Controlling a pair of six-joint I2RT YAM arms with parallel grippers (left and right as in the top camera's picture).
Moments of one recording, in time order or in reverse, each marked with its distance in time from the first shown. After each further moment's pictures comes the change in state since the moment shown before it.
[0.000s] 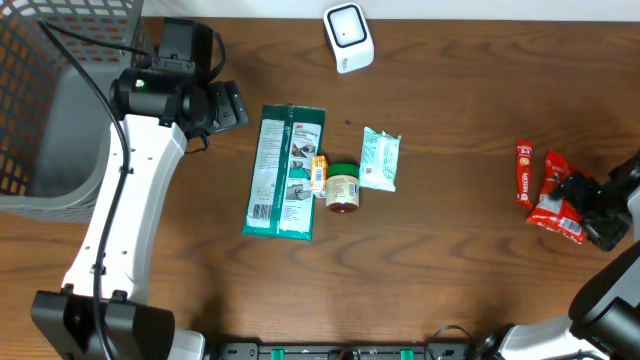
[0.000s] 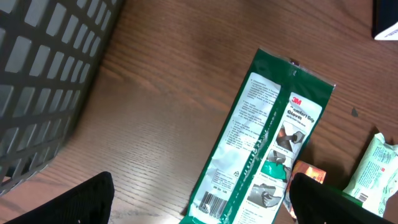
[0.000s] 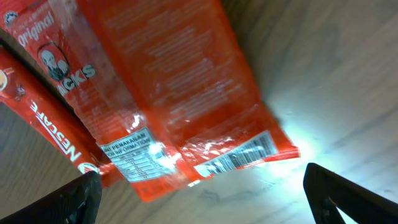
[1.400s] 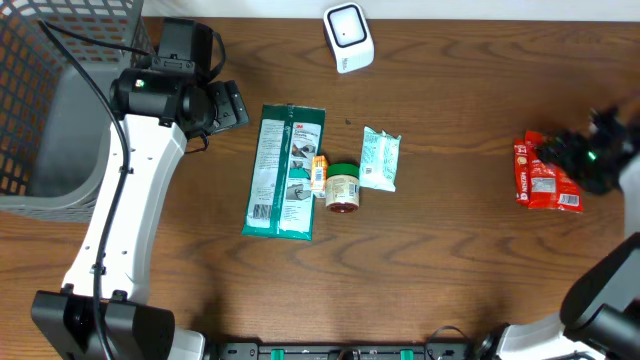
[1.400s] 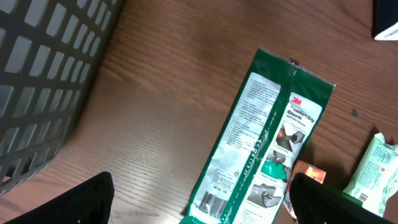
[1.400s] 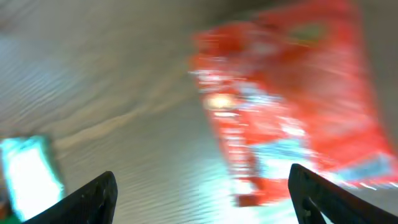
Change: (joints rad) left arm 0.000 0.000 0.000 0.000 0.000 0.000; right arm 0.186 -0.019 0.187 0.005 -0.258 -0.221
